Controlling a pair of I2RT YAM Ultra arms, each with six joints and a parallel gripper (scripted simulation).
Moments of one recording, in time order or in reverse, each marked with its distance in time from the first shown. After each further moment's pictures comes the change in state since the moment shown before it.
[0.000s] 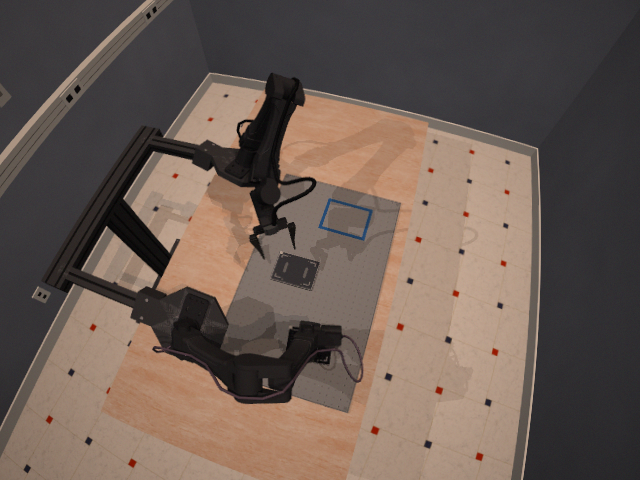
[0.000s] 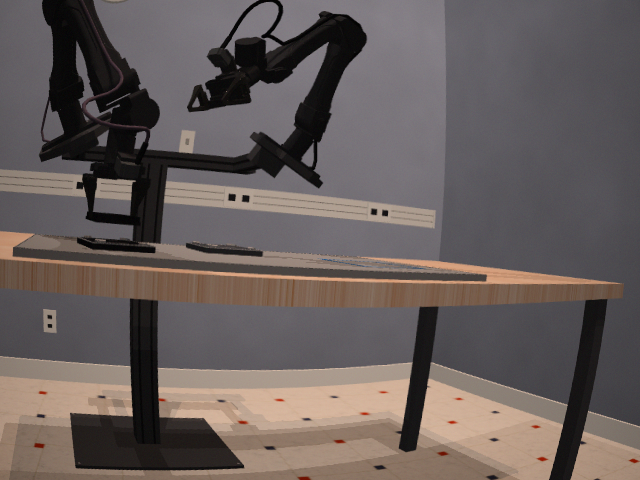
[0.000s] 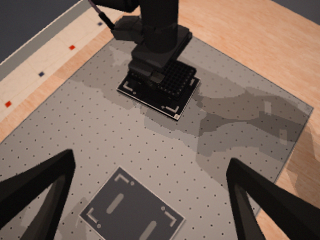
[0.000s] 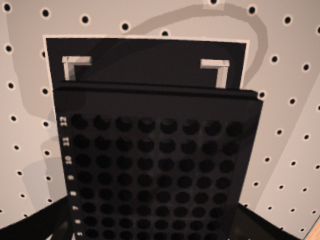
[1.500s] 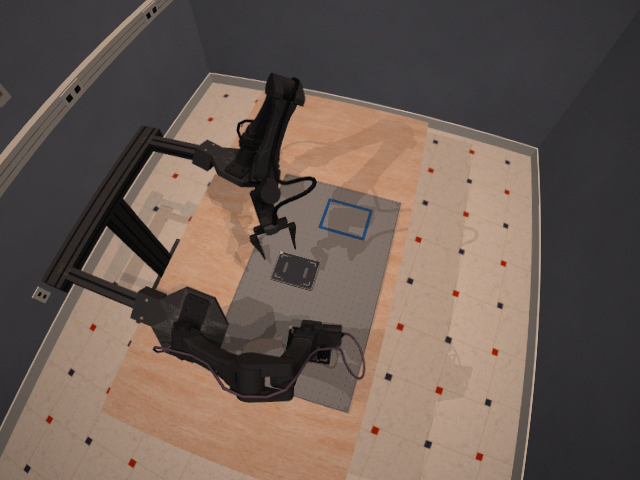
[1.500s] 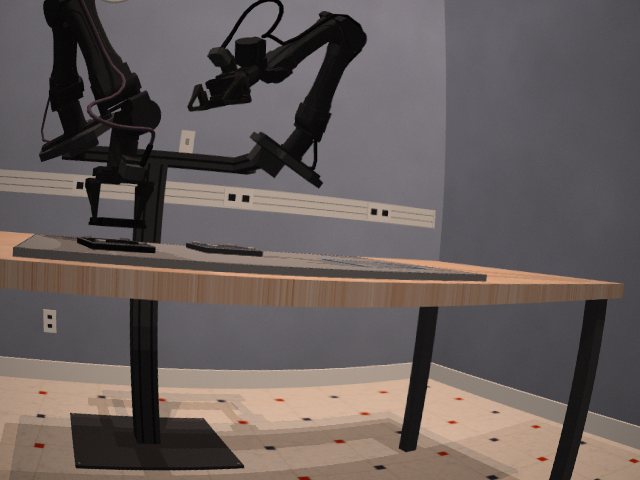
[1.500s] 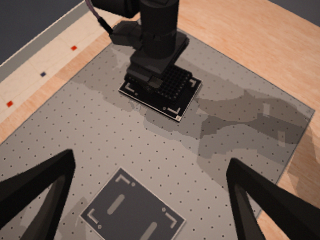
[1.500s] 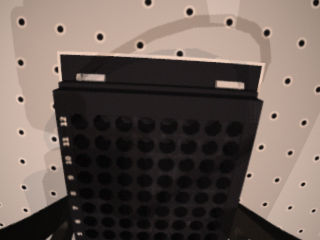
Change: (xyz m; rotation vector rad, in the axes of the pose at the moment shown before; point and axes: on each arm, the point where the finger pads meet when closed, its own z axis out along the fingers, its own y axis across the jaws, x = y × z) left arm -0.001 0.002 0.000 -0.008 -0.004 -0.006; right arm -0.009 0.007 0.007 -0.011 -0.043 -0.026
